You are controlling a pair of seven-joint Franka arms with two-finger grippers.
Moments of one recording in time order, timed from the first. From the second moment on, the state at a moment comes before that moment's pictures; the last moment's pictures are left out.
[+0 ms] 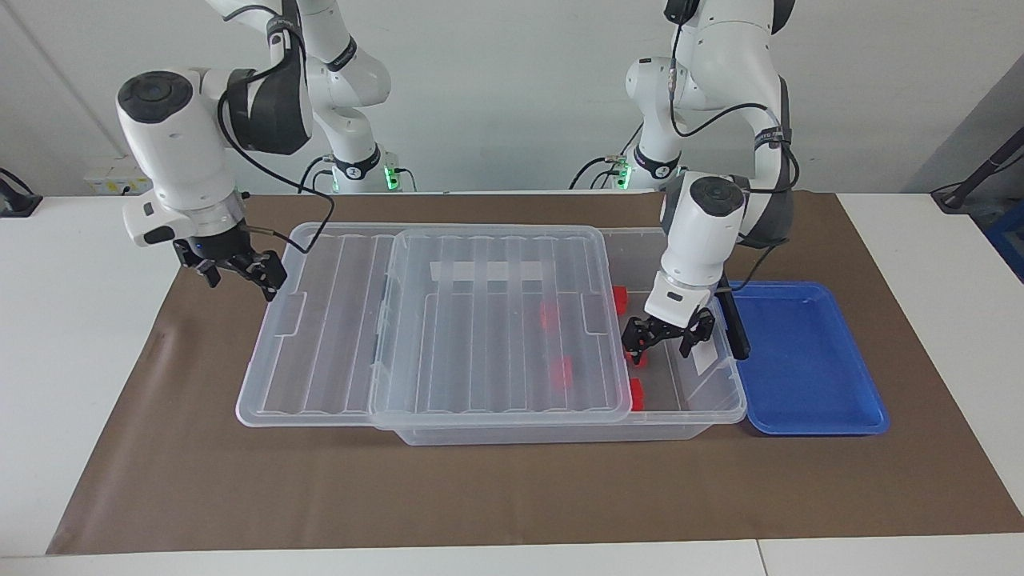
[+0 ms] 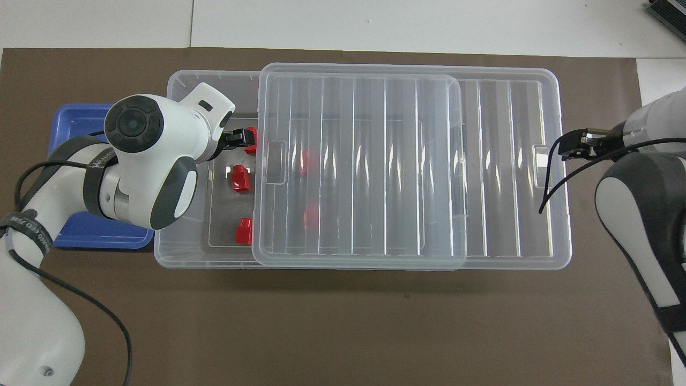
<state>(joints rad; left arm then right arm) -0.26 0.30 -0.07 -1.87 0.08 2.38 -0.45 0.01 0.05 -0.03 -1.76 -0.11 1.86 0.27</state>
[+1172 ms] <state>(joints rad) -0.28 0.32 -0.08 -2.04 0.08 2.54 -0.48 0.01 -0.01 -0.02 -1.58 0.00 1.55 0.27</state>
